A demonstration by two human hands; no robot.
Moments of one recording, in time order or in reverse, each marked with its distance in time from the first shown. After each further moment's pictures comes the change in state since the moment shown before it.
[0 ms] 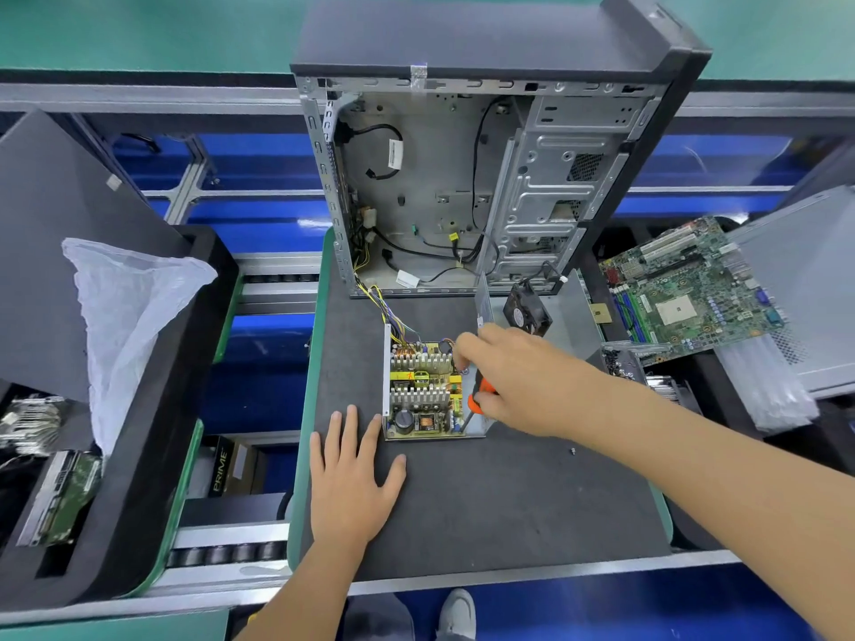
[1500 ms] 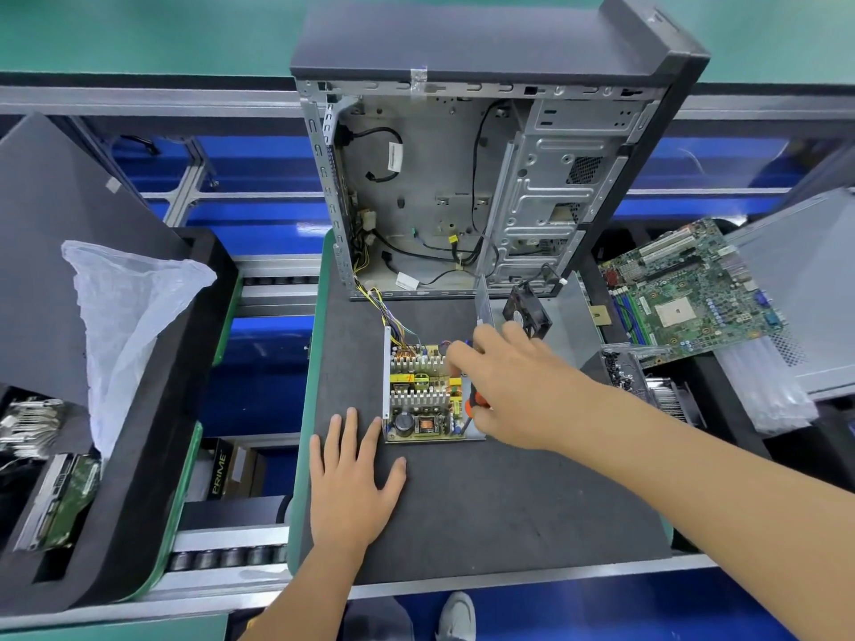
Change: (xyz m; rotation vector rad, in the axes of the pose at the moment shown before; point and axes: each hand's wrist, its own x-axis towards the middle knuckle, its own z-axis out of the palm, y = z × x) left_hand 0.000 0.001 -0.001 0.000 0.000 -0.006; right_hand -0.004 -0.018 -0.002 -0.142 -0.023 0.066
